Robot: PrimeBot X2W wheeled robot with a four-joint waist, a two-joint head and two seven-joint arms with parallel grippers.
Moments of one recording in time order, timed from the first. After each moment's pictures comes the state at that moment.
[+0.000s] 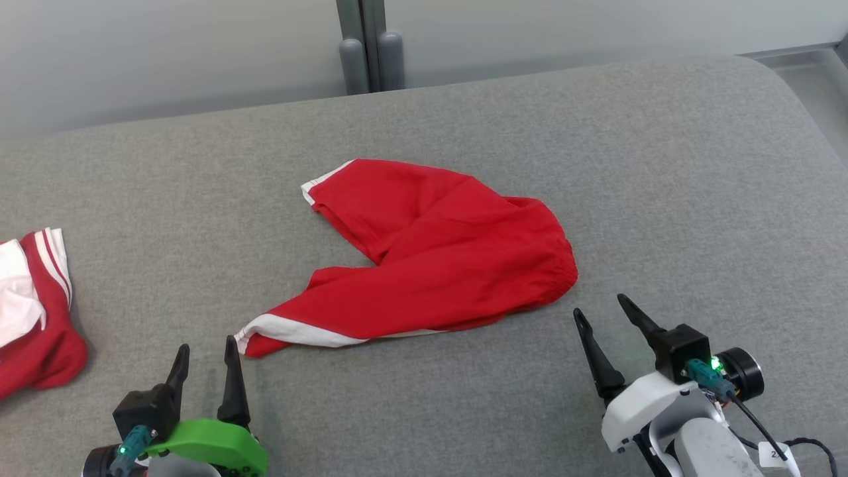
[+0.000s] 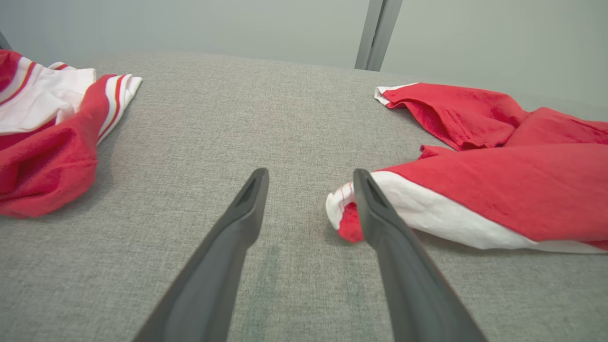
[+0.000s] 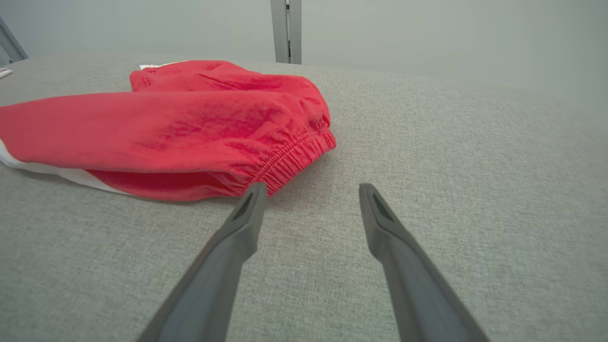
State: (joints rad) left arm -0.09 0.05 0.01 0.44 -0.24 -0.11 -0.26; right arm -0.21 -0.05 0.11 0.45 0.03 0.13 -0.26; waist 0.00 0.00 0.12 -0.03
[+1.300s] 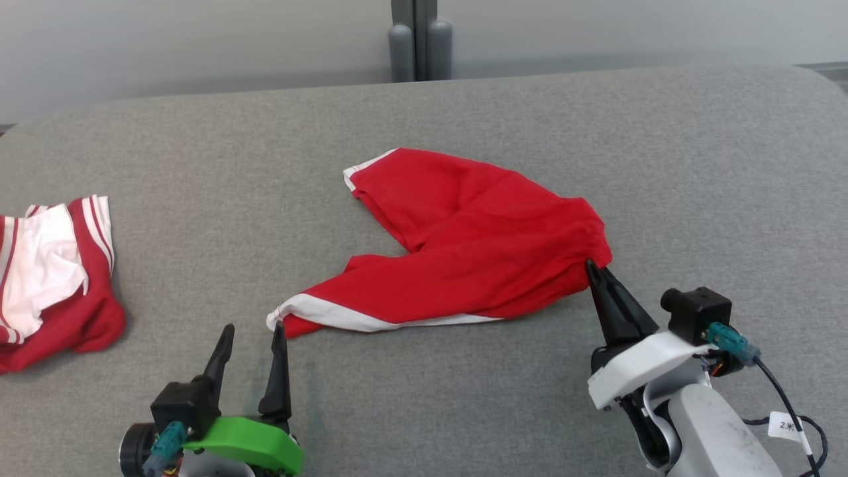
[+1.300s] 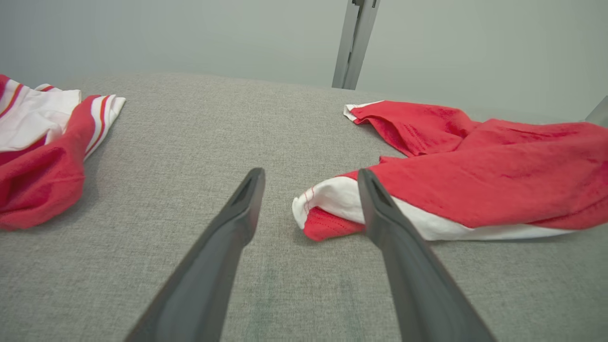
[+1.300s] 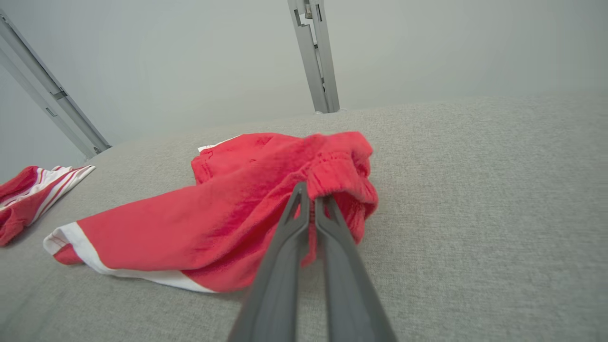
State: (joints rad) left arm -0.06 0.05 -0.11 0.32 -0.25 -0.13 -0.26; right arm -0.29 -0.05 0.17 0.44 0.32 0.13 -0.26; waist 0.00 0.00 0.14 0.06
